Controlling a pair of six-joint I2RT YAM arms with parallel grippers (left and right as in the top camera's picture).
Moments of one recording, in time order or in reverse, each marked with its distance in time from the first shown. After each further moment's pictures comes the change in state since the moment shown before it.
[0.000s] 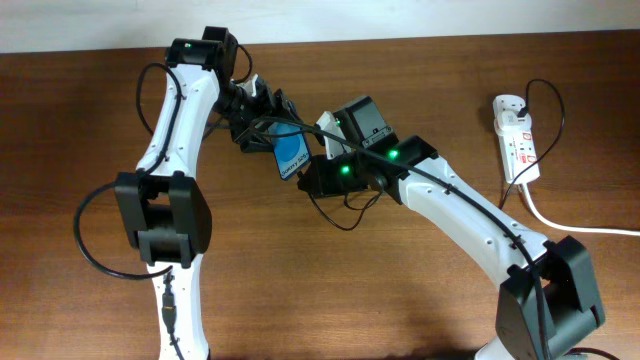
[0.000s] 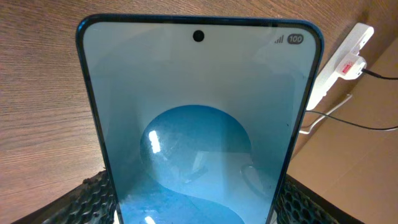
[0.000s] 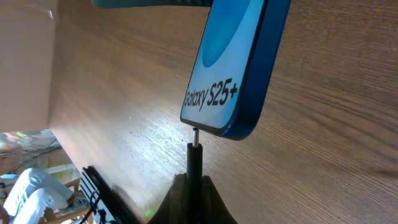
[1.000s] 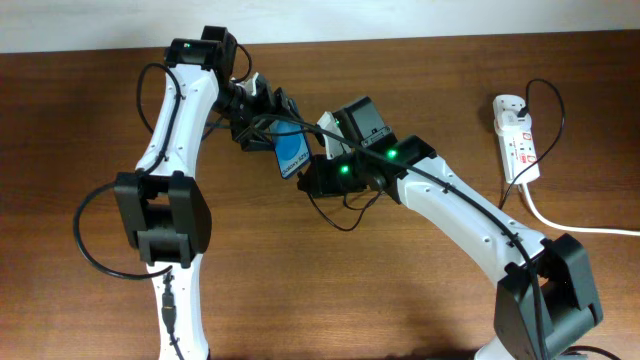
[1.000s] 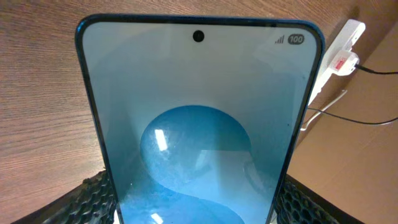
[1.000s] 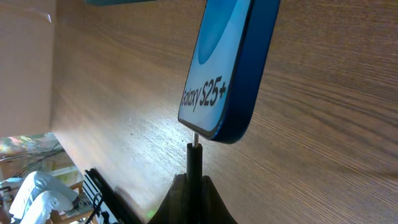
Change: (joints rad) left arm 0.000 0.000 0.000 0.007 0.022 0.021; right arm 0.000 0.010 0.000 0.007 0.000 0.027
